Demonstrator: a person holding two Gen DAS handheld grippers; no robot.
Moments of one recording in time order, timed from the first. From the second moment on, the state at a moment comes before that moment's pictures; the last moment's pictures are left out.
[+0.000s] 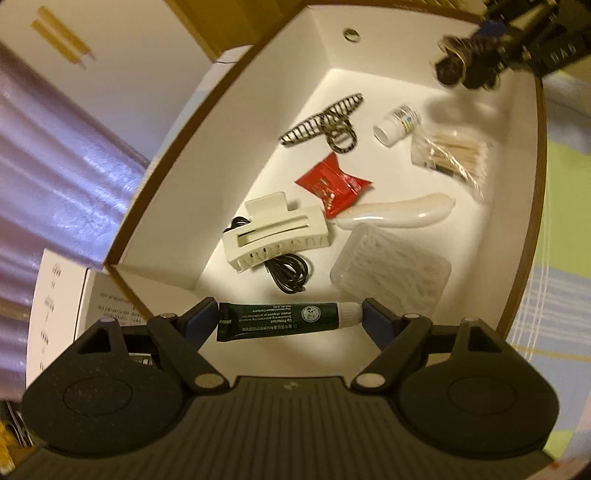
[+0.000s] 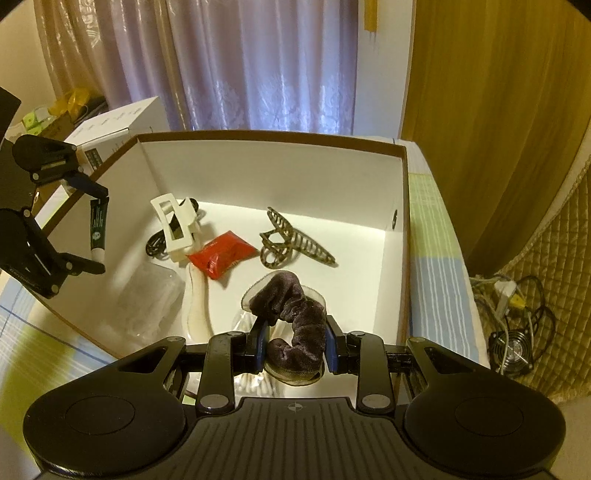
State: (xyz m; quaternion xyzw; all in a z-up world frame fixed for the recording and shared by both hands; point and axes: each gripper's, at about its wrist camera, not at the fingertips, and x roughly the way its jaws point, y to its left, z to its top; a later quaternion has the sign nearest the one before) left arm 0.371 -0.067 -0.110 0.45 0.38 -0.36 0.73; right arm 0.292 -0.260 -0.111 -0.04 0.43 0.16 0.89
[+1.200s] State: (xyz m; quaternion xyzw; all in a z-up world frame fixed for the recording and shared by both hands) left arm 0.367 -0.048 -0.086 0.32 0.38 -0.33 0.80; right arm 0.284 -0.262 -0.103 -0.04 0.43 0.17 0.89
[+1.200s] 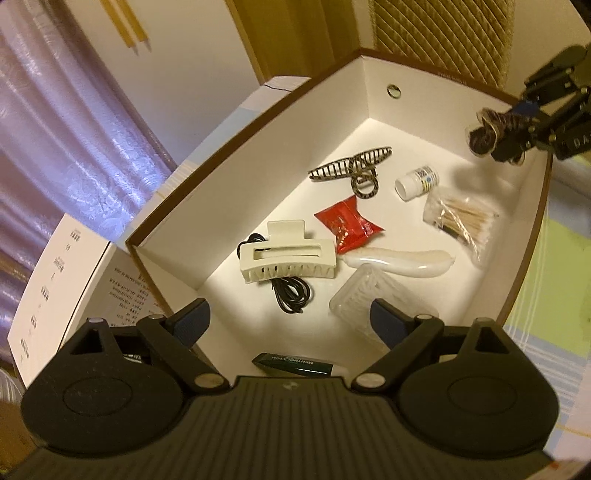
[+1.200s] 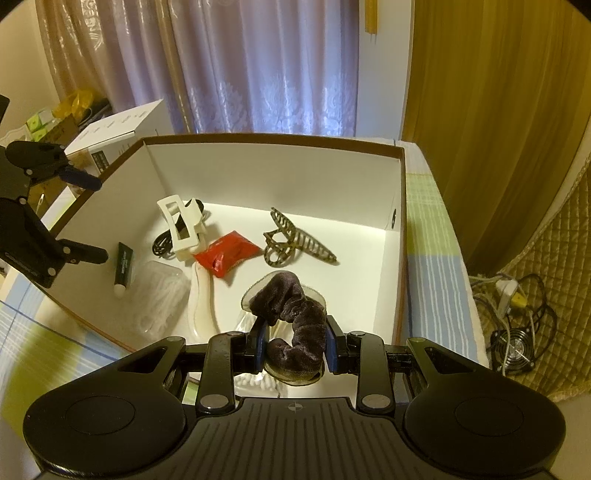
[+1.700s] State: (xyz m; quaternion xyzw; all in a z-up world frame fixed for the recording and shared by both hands) left arm 0.354 -0.037 -0.068 0.26 0.36 -0.30 0.85; right arm 0.282 -0.255 -0.102 -0.10 0.40 0.16 0.90
